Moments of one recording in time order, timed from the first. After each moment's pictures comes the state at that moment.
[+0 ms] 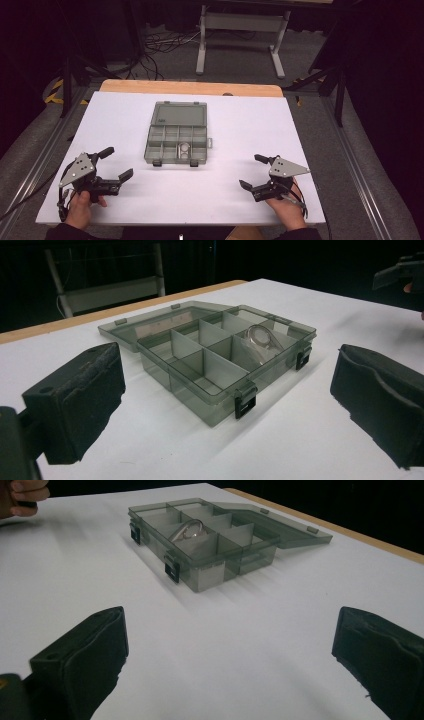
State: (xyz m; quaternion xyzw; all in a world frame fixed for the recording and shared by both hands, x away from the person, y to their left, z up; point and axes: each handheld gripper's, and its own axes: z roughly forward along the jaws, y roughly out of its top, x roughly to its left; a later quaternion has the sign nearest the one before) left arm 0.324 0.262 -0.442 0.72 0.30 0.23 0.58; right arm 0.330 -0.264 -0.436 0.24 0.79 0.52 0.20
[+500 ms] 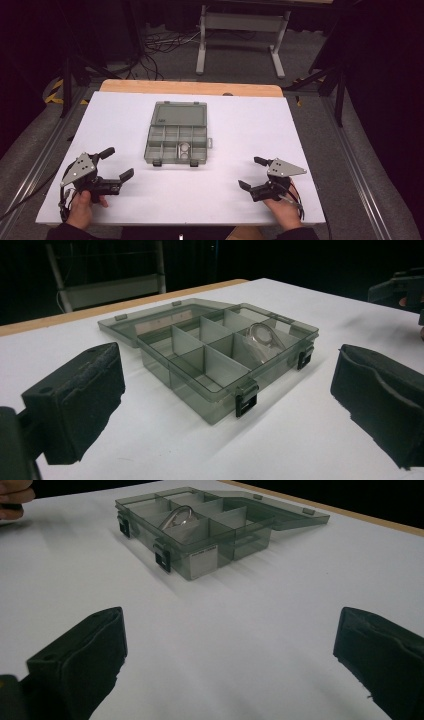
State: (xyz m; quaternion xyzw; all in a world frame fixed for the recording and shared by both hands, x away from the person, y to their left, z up) left arm 0.326 0.262 -0.445 0.71 0.31 0.22 0.59; right arm 0.335 -0.265 -0.451 0.27 0.79 0.52 0.19
